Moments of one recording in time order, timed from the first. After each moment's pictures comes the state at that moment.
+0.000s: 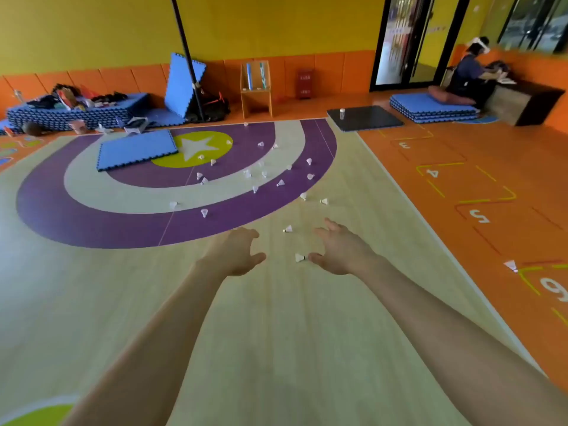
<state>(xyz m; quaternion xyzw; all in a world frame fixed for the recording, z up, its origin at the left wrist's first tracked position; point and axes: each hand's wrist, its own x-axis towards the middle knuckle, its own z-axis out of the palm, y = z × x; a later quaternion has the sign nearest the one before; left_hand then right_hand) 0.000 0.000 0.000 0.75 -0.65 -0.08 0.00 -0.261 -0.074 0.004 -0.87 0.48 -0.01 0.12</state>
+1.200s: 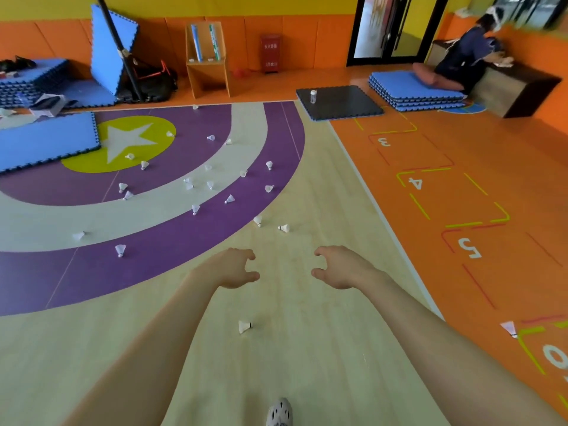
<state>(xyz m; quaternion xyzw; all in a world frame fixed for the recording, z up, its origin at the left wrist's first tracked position) -0.037 -0.712 -0.109 0.70 -0.66 -0.26 -0.08 -0.331 -0.761 -0.078 -0.81 0.54 0.09 0.22</state>
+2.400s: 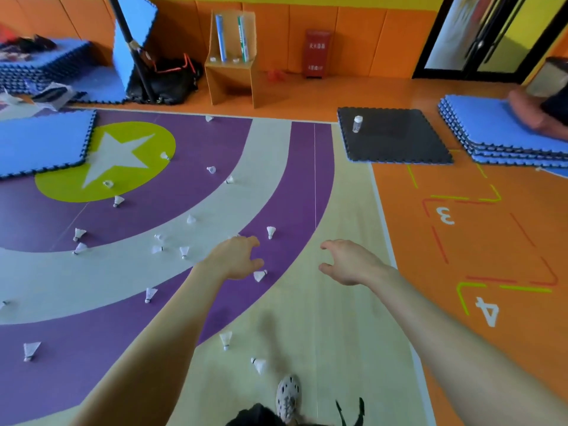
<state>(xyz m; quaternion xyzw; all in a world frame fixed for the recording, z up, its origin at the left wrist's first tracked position) 0.075 -1.652 -0.124 0.78 -0.59 -0.22 -0.02 -0.205 -1.769 -0.103 -0.88 0.43 0.12 0.18</state>
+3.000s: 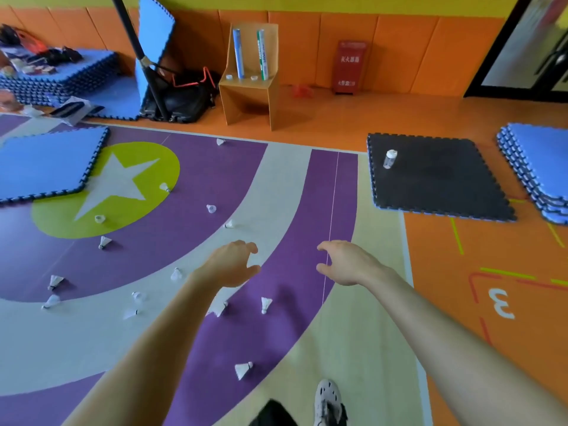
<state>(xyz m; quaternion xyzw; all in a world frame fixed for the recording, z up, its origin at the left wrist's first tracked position) 0.218 -2.125 -0.111 0.81 -0.54 -0.21 -0.04 -0.032 -2.293 -0.110 -0.90 0.36 0.12 0.21</state>
